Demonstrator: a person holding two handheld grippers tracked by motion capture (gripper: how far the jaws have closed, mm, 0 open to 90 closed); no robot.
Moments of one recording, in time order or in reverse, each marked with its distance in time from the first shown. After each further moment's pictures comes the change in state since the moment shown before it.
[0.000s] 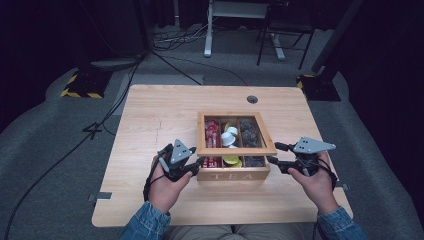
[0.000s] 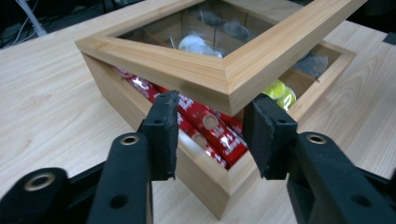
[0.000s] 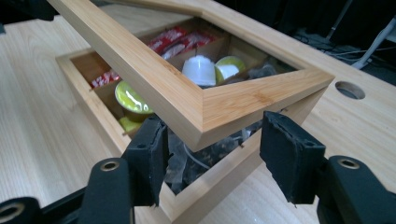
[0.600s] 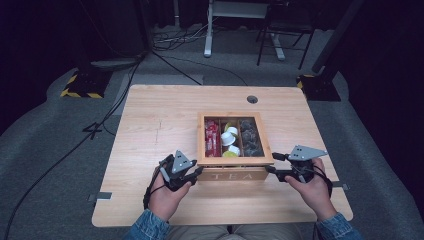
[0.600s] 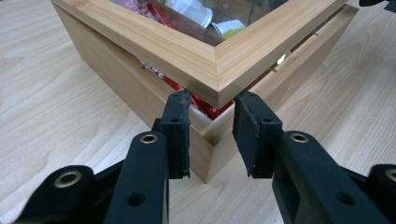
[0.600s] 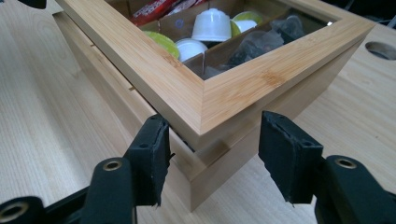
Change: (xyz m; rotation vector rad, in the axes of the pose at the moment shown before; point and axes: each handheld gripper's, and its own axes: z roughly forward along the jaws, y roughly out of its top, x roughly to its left) left arm -0.008 -0.029 0.004 0.074 -0.017 -0.002; right arm 0.007 -0.026 0.011 0.087 0.034 0.030
